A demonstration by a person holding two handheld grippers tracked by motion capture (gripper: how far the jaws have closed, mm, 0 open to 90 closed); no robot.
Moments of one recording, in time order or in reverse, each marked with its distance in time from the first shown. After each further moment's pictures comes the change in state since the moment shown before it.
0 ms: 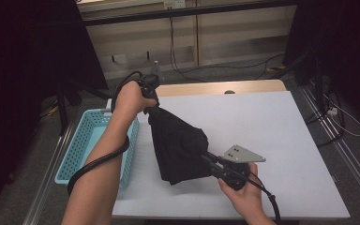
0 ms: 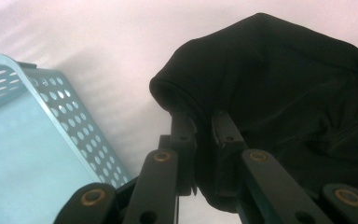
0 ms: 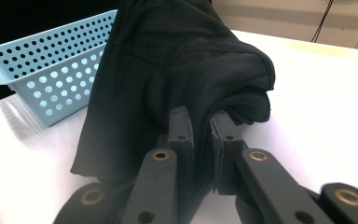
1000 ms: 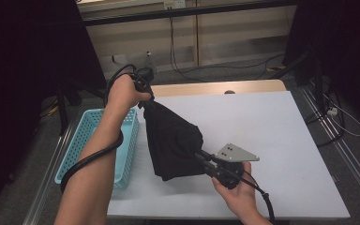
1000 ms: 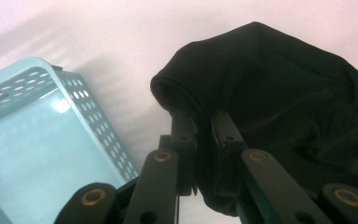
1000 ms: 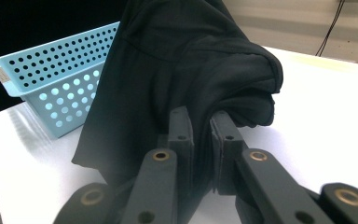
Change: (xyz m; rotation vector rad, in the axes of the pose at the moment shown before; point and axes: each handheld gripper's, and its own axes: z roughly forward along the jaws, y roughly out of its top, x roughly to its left) left arm 0.010 -0.003 -0.024 -0.035 0.000 -0.012; right arm 0.012 0.010 0.009 -0.031 0.017 -0.022
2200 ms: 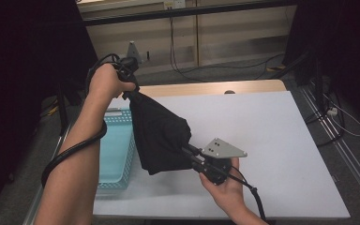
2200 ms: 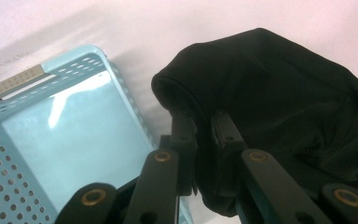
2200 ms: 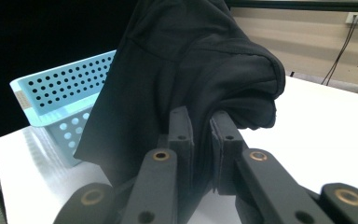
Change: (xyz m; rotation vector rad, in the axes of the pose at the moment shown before) left arm 0.028 -0.009 -0.040 -0.014 0.013 -0.045; right arm 0.022 0.026 0.015 -0.060 0.031 -0.038
